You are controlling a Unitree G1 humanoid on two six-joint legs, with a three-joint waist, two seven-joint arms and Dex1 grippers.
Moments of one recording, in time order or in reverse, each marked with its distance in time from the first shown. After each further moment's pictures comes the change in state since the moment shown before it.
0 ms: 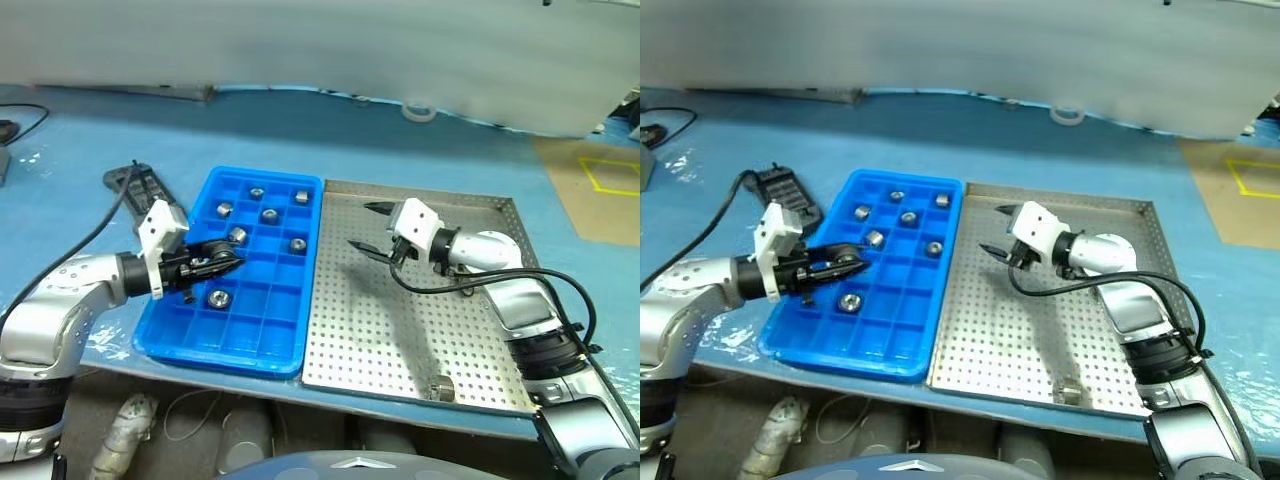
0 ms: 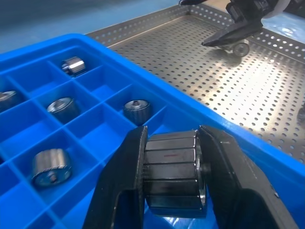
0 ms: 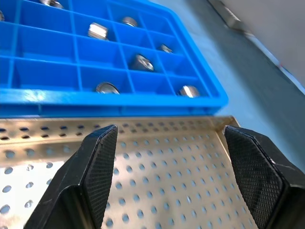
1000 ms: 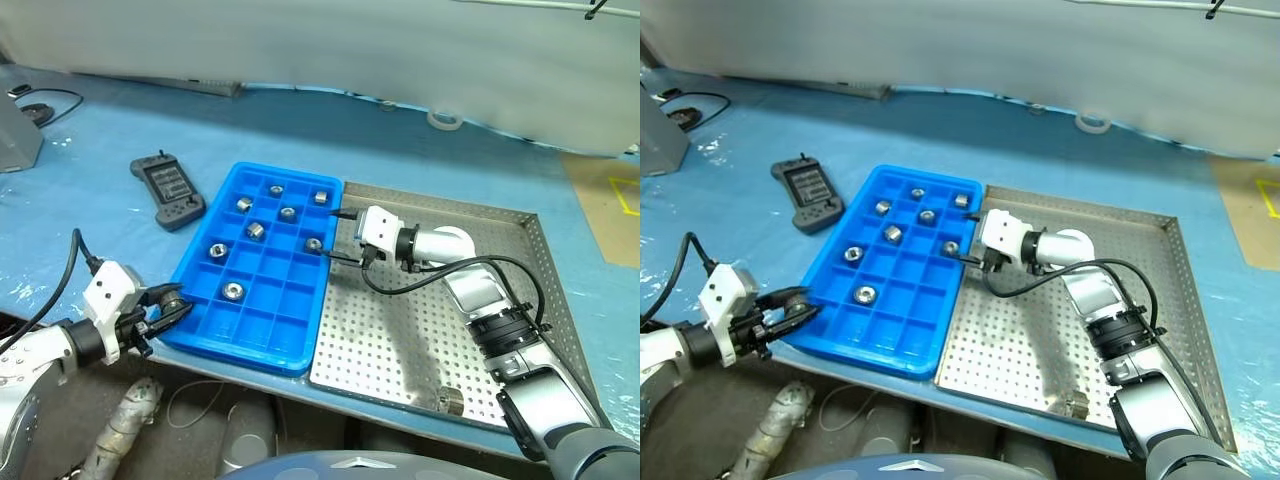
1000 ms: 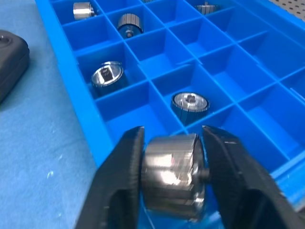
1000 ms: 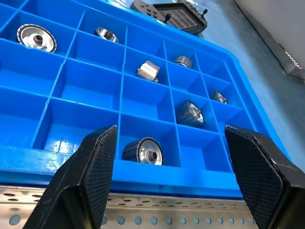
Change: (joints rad) left arm 0.380 -0.011 0.131 -0.097 0.079 -0.103 0.168; right arm -0.086 0.106 0.065 0.205 -0.047 -0.172 0.045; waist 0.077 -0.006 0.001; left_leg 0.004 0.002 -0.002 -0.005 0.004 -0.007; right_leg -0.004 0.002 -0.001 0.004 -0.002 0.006
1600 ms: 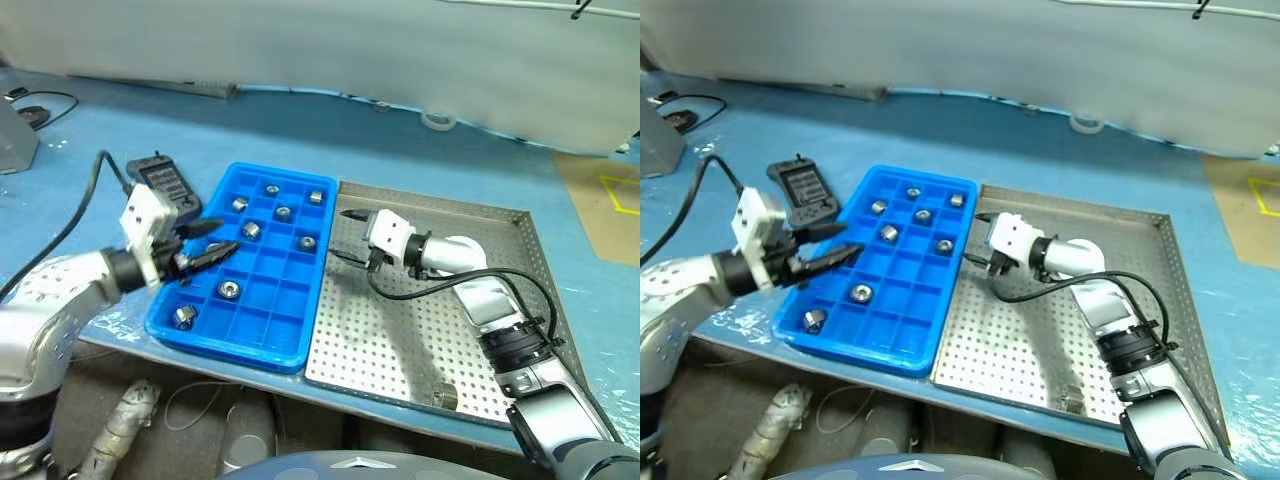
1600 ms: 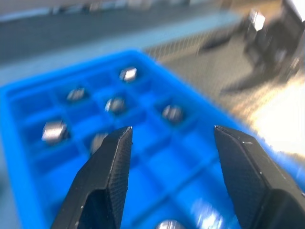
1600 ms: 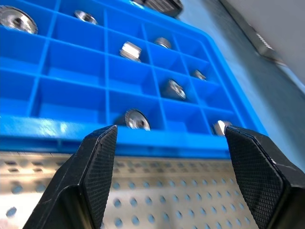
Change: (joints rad) left arm -0.515 -0.068 -0.132 0.034 -0.229 0.268 0.081; right arm 0.091 -0.047 -0.045 -0.116 -0.012 0.071 -0.086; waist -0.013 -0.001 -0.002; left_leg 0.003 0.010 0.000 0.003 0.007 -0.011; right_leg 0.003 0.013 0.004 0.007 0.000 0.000
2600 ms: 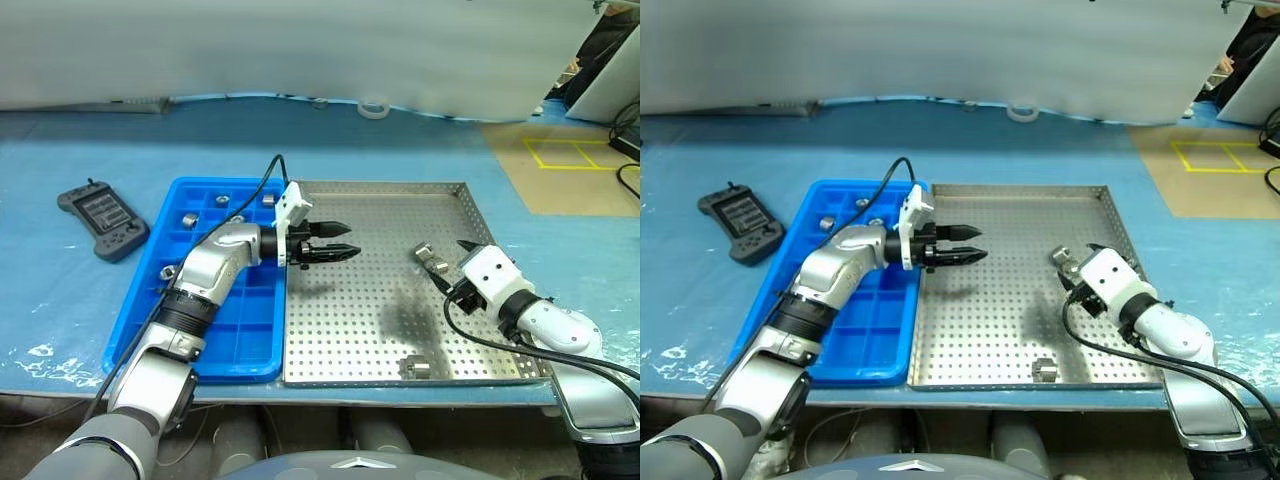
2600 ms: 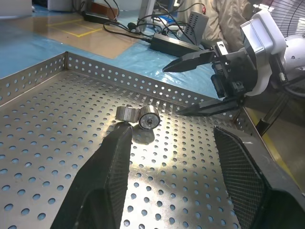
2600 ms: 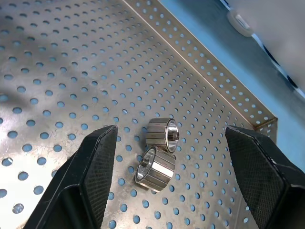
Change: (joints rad) left arm -0.440 -0.408 -0.461 0.697 0.275 -0.327 -0.336; right arm 0.558 -0.096 -0.380 -0.483 0.000 0.340 -0.275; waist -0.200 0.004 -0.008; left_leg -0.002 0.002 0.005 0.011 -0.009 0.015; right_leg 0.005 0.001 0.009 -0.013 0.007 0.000
